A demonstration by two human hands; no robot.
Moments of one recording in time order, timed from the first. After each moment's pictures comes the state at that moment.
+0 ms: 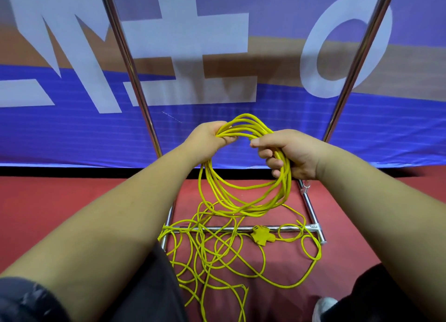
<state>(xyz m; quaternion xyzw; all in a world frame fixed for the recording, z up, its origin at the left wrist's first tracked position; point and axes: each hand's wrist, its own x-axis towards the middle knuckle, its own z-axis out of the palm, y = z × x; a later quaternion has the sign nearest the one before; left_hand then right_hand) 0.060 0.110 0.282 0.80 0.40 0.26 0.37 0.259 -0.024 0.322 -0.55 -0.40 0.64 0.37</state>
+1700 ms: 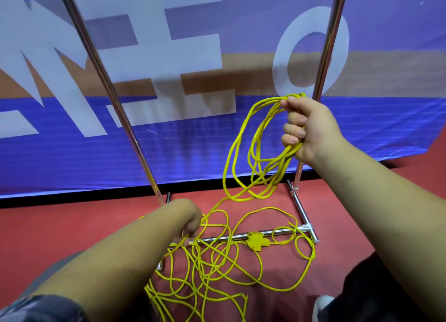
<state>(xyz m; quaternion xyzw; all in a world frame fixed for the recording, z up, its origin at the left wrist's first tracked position) 0.039 0.069 0.180 0.70 0.45 -0.50 0.22 0.310 -0.038 0.357 -0.42 -0.21 0.52 0.72</state>
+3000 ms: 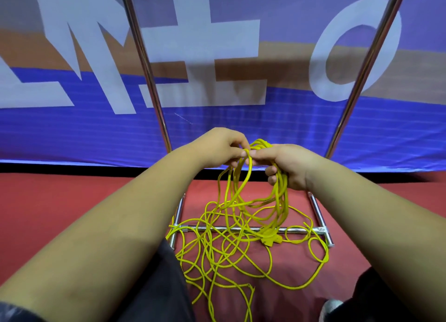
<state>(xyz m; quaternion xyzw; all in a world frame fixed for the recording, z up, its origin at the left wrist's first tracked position) 0.045 0.066 0.322 0.86 0.38 0.10 0.34 0.236 -0.014 0.288 -0.58 -0.34 0.63 0.40</state>
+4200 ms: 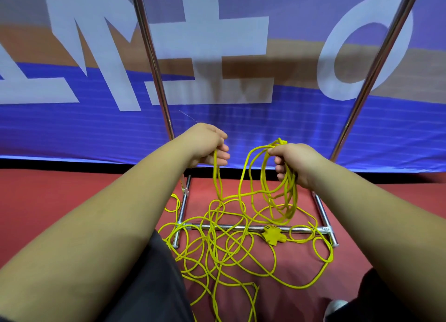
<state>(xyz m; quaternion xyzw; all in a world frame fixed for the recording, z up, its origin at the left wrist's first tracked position) 0.011 0.077 0.321 0.59 0.55 0.22 0.55 0.237 -0.004 0.272 -0.67 -0.29 0.52 0.45</state>
